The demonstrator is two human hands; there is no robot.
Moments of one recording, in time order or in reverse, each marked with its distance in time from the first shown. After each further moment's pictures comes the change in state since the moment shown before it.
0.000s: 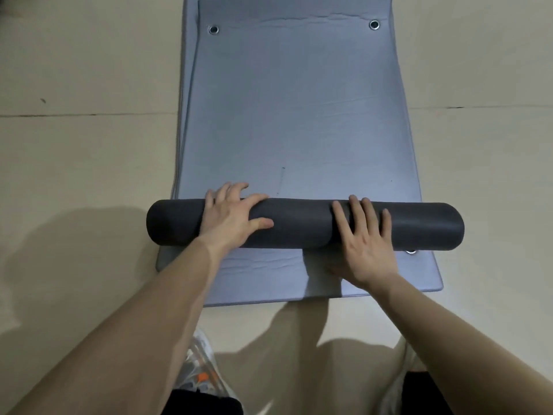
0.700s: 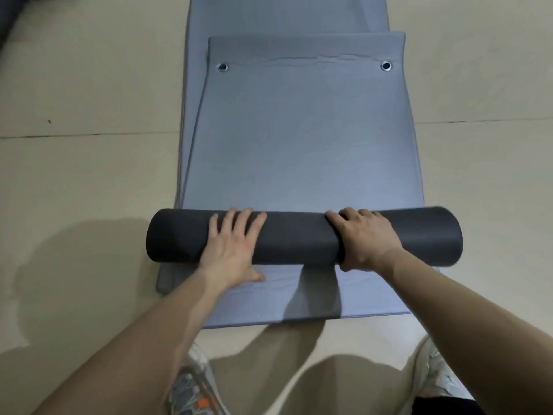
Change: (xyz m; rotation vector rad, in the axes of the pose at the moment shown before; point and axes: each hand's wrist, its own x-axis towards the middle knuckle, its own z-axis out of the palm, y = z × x) left_hand -0.016 0.001 0.006 0.351 -0.094 0.087; right_hand 0.062 0.014 -0.047 -0.017 -0.253 -0.176
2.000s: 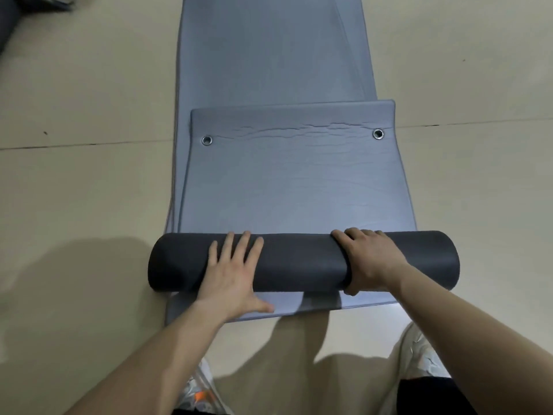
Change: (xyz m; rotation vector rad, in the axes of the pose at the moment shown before) left_hand -0.049 0.034 -0.005 -0.064 -0.099 0.002; right_hand -0.054 0.013 0.014 0.050 -0.154 0.015
